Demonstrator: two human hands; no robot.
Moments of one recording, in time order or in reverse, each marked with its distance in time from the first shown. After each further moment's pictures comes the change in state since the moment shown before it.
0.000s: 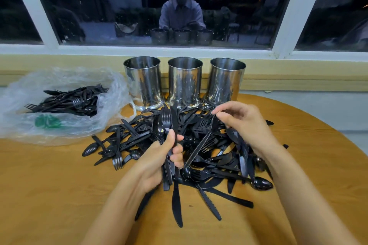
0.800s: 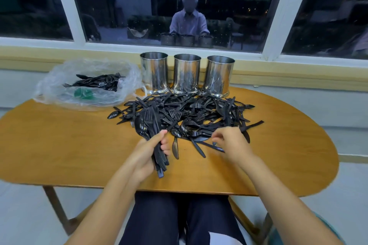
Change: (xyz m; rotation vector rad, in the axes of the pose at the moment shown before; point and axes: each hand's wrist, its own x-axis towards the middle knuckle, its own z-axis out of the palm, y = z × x) left_hand -0.134 -0.053 0.007 -0.163 0.153 0.115; right_hand -0.127 0.038 0.015 -0.735 -0.095 0.129
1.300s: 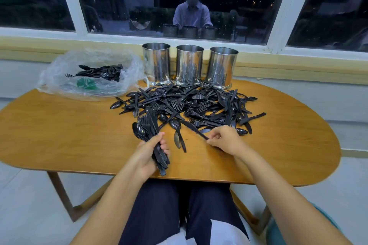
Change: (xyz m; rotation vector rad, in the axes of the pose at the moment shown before) left_hand -0.005 -0.025 -0.018 -0.138 0.120 -0.070; right_hand -0.006 -0.004 0.014 0.143 -0.229 0.069
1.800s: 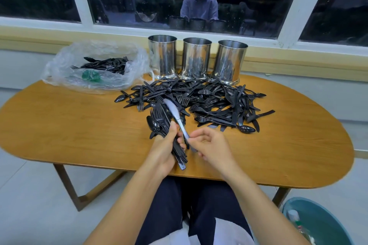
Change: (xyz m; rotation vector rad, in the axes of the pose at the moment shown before) left_hand 0.007 -0.021 0.024 0.104 0.061 0.145; right_hand -0.050 -0.063 0.035 0.699 0.053 -0.003
